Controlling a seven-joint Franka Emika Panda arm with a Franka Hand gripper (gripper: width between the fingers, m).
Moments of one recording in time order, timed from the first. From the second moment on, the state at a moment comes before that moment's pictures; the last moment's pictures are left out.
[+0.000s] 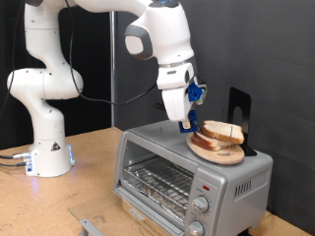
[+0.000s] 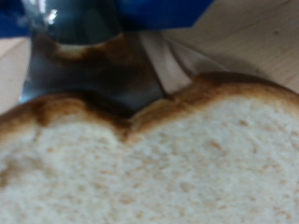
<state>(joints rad) -0.49 0.03 0.73 -2.07 0.26 2.26 0.25</state>
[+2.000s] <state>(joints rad) -0.49 -0.31 0.67 -2.34 0.74 2.36 -0.10</state>
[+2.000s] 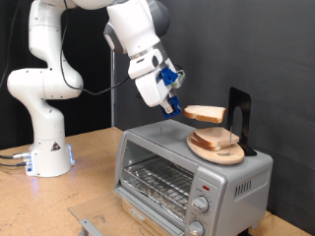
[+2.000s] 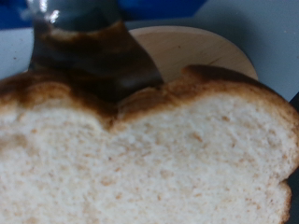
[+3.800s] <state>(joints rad) -0.49 -0.65 0.41 -2.65 0.90 2.22 -0.33</state>
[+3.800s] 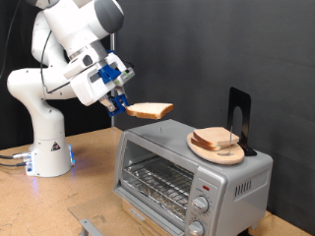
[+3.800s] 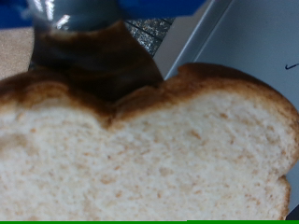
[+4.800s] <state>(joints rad) -0.56 -0.37 0.40 -2.71 0.89 2.47 -0.56</state>
